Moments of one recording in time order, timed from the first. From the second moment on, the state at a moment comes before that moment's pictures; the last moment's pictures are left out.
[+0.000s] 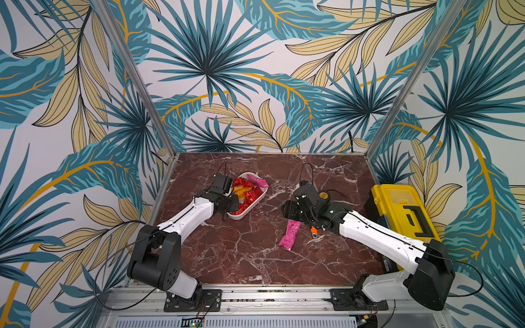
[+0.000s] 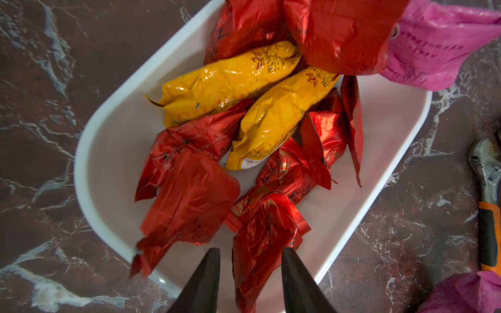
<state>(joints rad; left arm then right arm) -0.29 1.52 1.00 -0.51 0.06 -0.41 0.74 1.38 1.06 -0.52 0.14 0.82</state>
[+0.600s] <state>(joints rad) -0.28 1.54 1.00 -0.51 0.07 -0.41 0.74 1.36 1.06 -0.52 0.15 0.80</state>
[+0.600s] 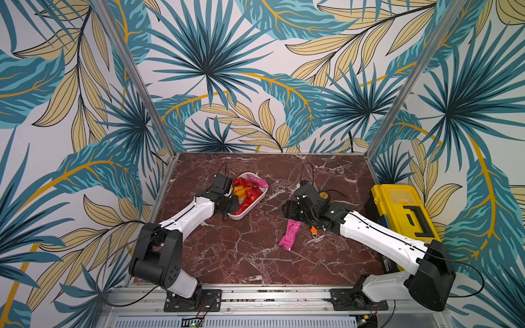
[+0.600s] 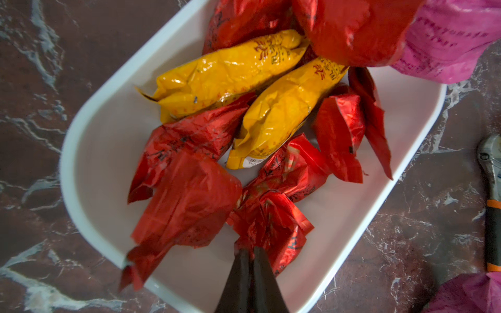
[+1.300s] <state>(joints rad) -0.29 1.33 1.10 -0.69 0.07 -0.19 0.74 1.30 1.07 -0.51 0.16 0.65</state>
